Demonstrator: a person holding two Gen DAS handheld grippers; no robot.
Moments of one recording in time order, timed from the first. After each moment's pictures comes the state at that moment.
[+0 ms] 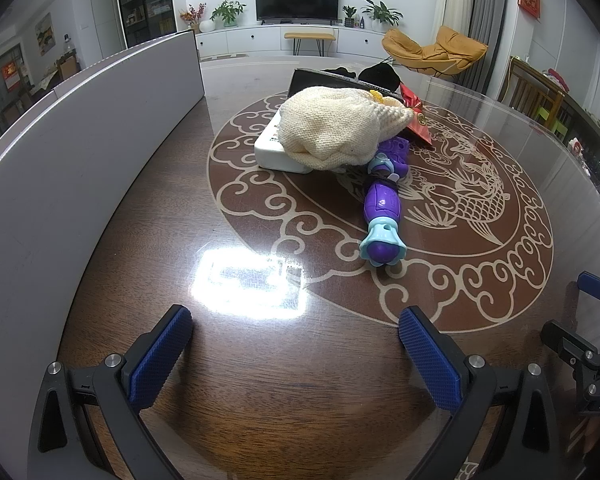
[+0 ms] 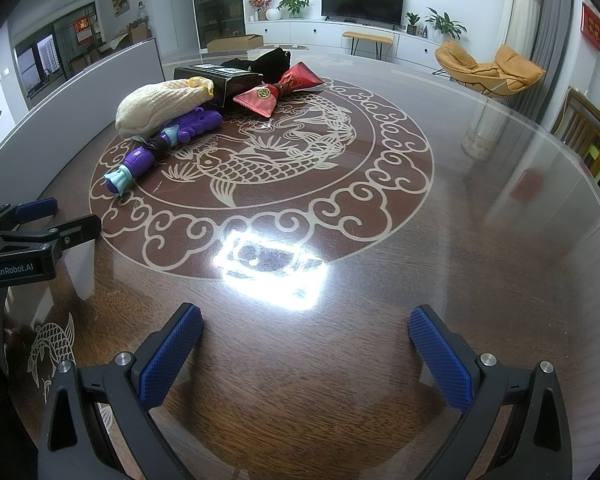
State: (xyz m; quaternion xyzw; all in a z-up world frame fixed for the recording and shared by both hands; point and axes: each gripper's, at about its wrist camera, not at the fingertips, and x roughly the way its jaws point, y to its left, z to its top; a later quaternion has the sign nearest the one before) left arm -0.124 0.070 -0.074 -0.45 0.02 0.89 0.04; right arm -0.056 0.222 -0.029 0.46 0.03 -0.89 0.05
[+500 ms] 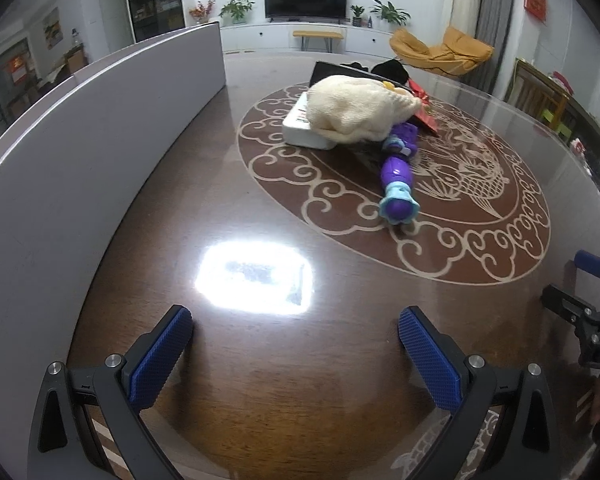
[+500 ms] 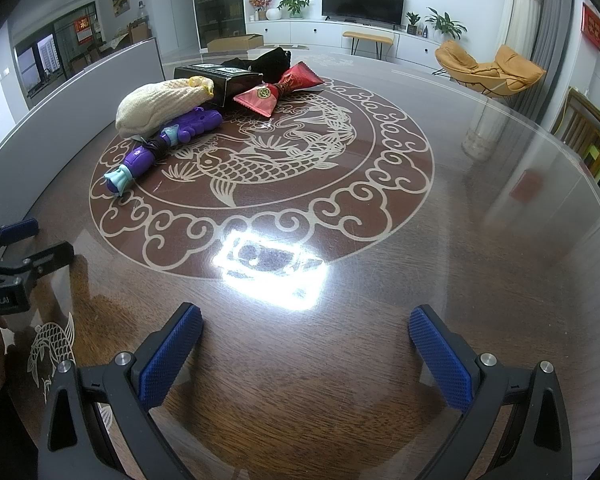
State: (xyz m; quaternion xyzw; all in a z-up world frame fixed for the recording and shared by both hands) left arm -0.094 0.050 -0.073 -0.46 0.02 0.89 0.03; right arm -0.057 0.221 -0.029 0.46 0.03 -0.89 0.05
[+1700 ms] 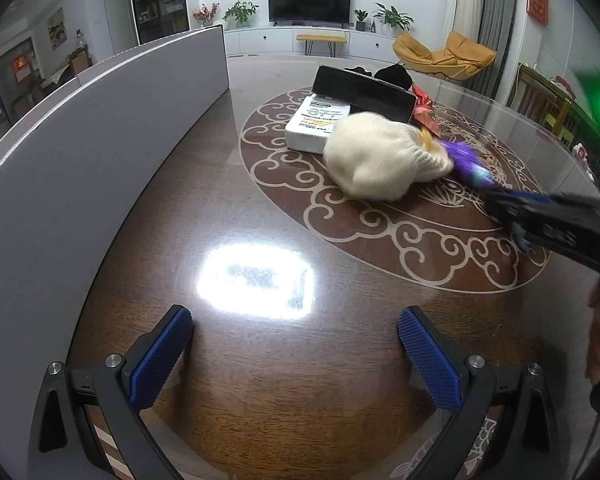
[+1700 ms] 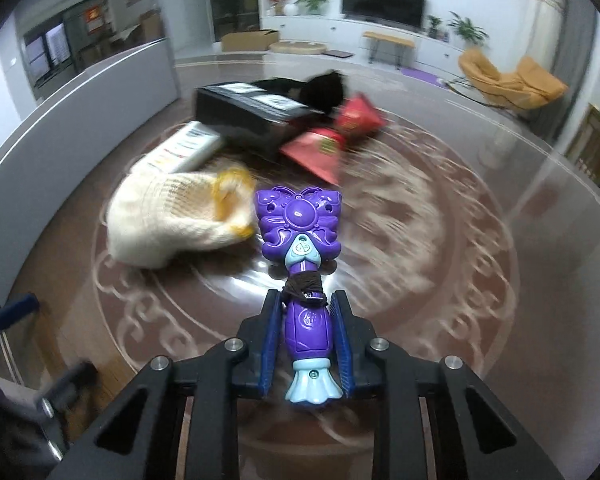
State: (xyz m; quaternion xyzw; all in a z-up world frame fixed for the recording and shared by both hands) left arm -0.097 0.051 -0.075 -0.45 0.02 0.89 0.03; right arm -0.124 0.164 -0.017 0.46 0.04 -0.88 0.06
